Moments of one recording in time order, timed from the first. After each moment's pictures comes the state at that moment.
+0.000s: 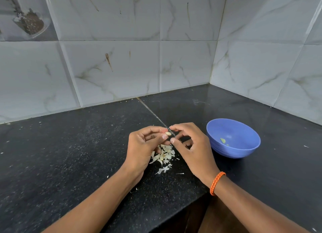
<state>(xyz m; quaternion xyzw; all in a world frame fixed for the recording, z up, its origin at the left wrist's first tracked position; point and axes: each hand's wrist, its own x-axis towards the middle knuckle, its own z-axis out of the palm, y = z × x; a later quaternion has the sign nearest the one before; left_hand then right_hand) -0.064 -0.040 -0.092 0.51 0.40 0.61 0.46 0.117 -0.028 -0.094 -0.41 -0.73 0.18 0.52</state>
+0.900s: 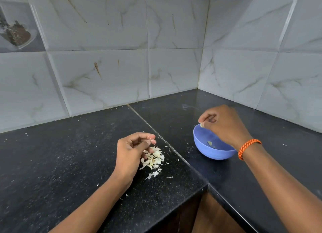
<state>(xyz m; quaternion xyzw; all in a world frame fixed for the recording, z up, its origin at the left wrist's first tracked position) -0.064 -0.039 -0.092 0.51 0.42 0.62 0.42 0.223 0.002 -0.004 -0.60 -0.71 0.09 0.36</state>
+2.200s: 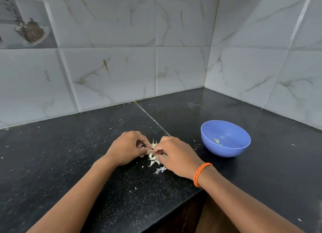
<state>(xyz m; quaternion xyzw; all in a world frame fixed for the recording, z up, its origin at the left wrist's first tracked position) -0.131 0.000 -0.089 0.77 0.55 0.26 0.16 0.092 -0.032 -0.077 -0.46 -0.86 0.08 0.20</state>
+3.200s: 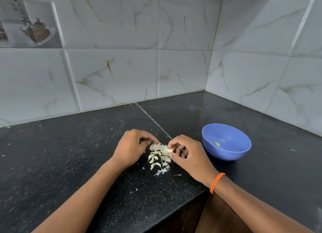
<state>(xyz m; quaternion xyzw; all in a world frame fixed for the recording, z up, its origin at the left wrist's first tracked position) -0.114 -0.012 -0.086 0.74 0.51 0.39 0.18 0.129 -0.033 -0.094 -0.40 -0.78 0.23 0.42</state>
